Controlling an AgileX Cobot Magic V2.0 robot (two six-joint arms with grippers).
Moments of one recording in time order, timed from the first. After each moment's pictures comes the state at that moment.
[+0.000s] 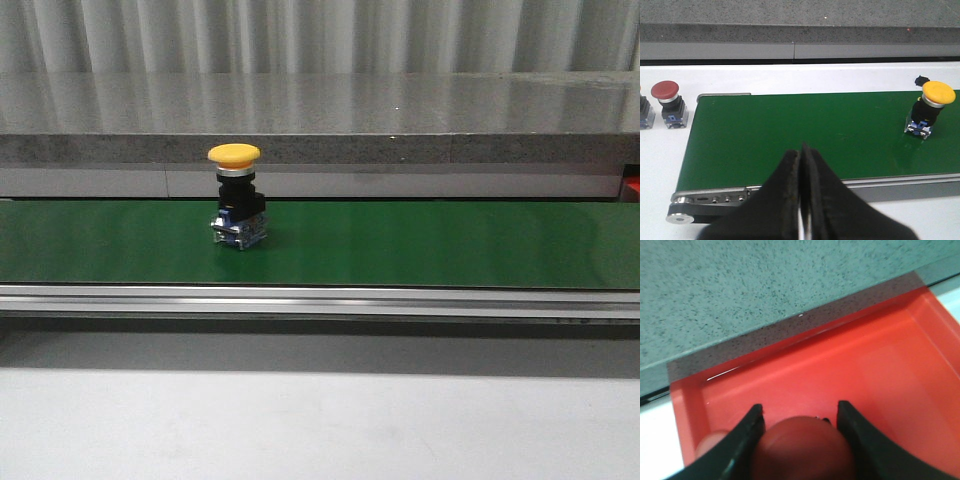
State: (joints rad) left arm -0.23 0.57 -0.50 0.09 0.44 -0.13; right arm -0.49 1.88 -1.50 0.14 0.37 -0.09
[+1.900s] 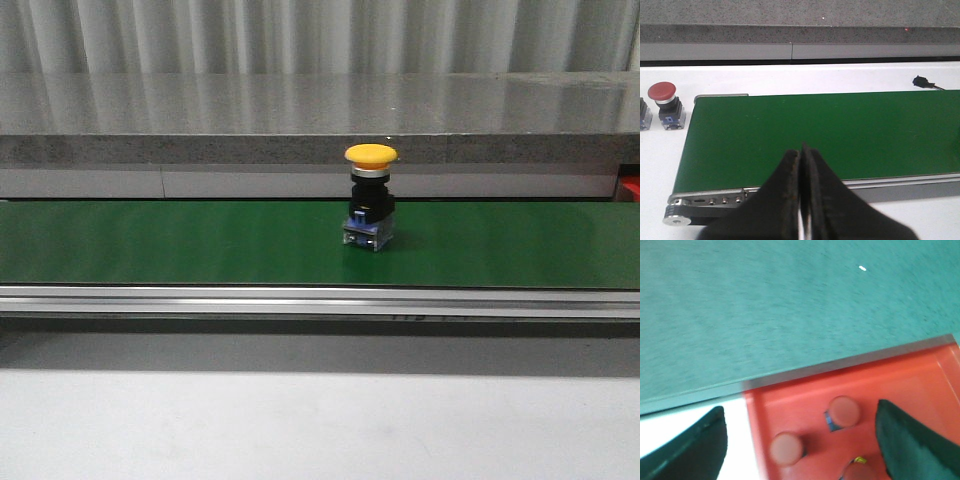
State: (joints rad) left arm -0.23 0.57 -0.50 0.09 0.44 -0.13; right arm -0.41 1.80 -1.84 0.16 0.79 -0.16
